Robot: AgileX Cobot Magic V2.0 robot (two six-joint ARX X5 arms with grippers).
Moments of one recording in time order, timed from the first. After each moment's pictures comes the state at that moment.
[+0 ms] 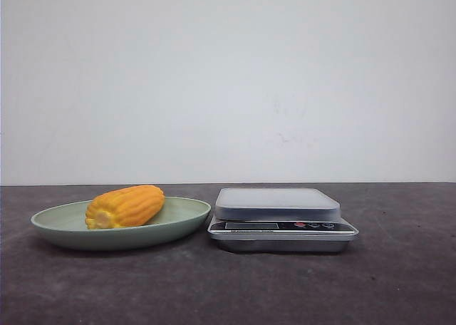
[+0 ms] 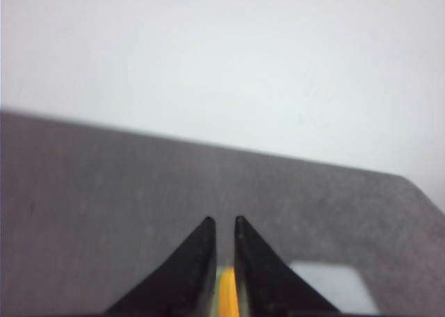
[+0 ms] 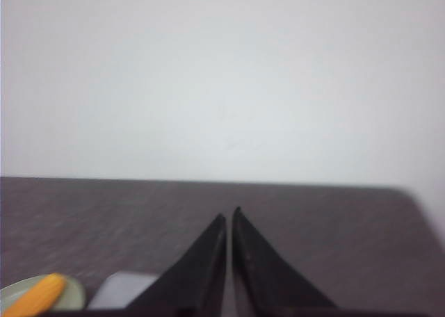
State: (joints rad) left arm 0.06 0.60 1.10 -0.60 0.31 -0.23; right arm 0.09 0.34 1.12 -0.77 -0.09 0.08
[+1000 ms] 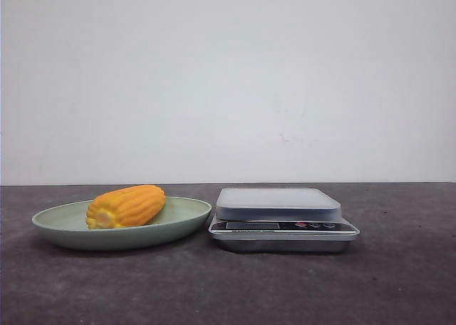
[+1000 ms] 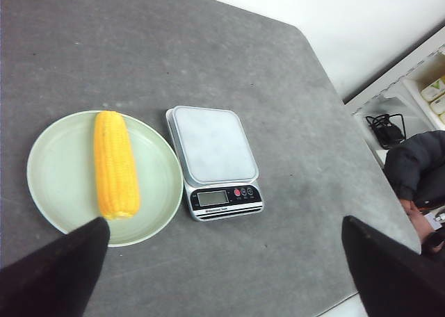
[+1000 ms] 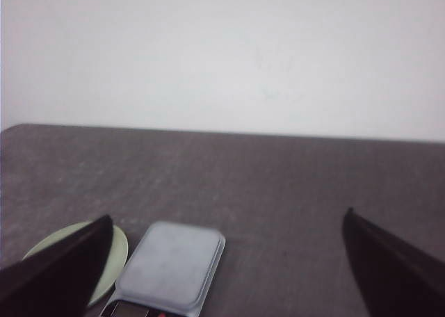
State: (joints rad) left arm -0.04 0.70 1.20 -1.04 0.60 -0.28; right arm 0.09 0.50 1.19 -0.87 -0.21 0.12
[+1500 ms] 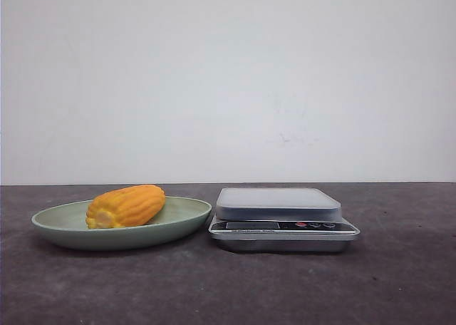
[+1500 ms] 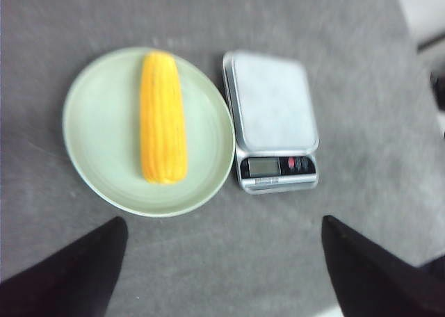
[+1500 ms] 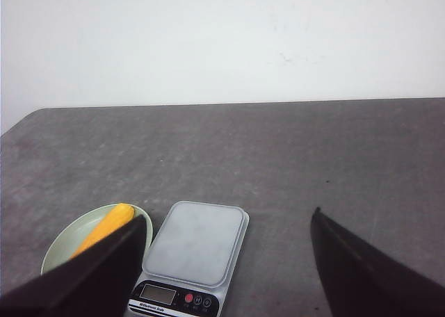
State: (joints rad) left arm -0.15 1.01 1.20 -1.02 0.47 -0.28; right arm 0.09 0.56 1.19 -0.89 -0.26 0.19
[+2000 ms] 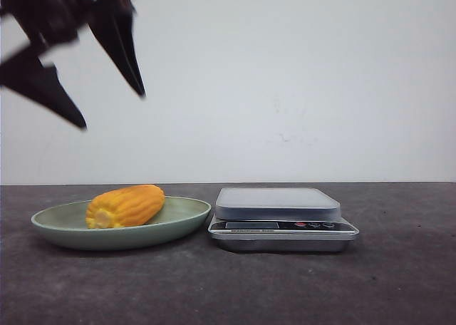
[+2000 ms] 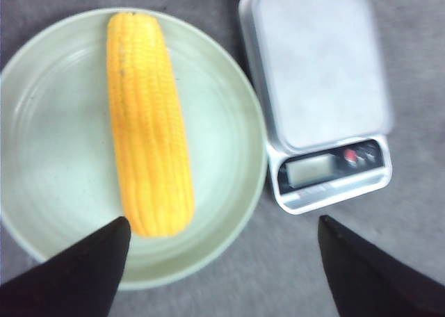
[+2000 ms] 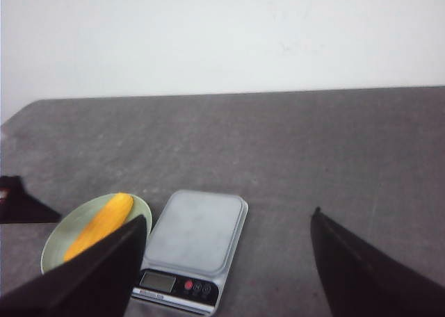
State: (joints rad) left arm -0.37 1.48 1.20 -0.75 0.31 -0.32; right arm 0.09 0.56 1.19 -0.93 -0.26 0.18
